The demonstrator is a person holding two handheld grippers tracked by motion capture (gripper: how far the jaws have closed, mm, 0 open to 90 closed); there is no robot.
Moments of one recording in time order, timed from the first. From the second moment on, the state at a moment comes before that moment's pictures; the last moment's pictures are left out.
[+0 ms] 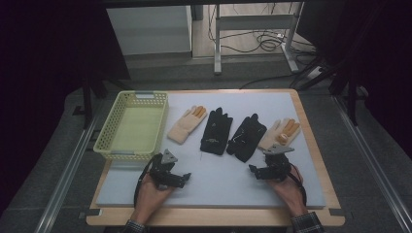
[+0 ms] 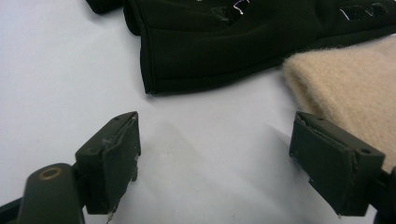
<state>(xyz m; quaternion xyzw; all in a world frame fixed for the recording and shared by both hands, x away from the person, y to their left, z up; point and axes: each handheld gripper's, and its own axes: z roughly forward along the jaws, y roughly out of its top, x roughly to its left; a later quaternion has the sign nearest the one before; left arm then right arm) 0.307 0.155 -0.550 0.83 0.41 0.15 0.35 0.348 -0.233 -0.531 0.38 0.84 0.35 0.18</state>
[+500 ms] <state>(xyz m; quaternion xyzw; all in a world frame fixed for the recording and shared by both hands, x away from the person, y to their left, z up) 0.307 0.155 -0.550 0.83 0.41 0.15 0.35 0.368 -0.226 -0.508 0.38 0.83 0.37 0.19</state>
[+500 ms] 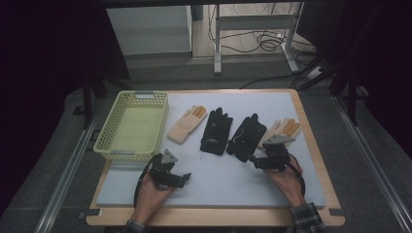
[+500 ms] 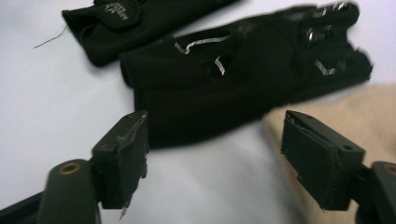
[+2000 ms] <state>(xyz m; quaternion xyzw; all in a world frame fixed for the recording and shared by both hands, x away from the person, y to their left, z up) 0.307 0.155 -0.550 0.83 0.41 0.15 0.35 0.409 -0.191 -0.485 0.32 0.86 0.36 0.17</state>
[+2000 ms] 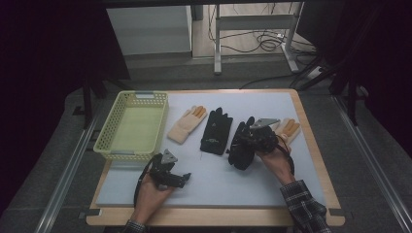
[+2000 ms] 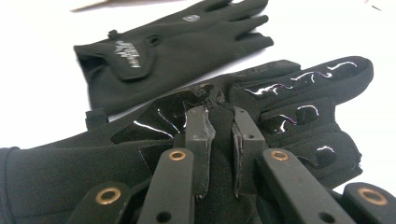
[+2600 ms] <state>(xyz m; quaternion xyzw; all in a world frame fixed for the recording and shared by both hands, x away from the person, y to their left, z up) 0.307 0.155 -0.550 0.83 0.41 0.15 0.35 0.343 -0.167 -0.484 0.24 0.88 0.39 0.12</state>
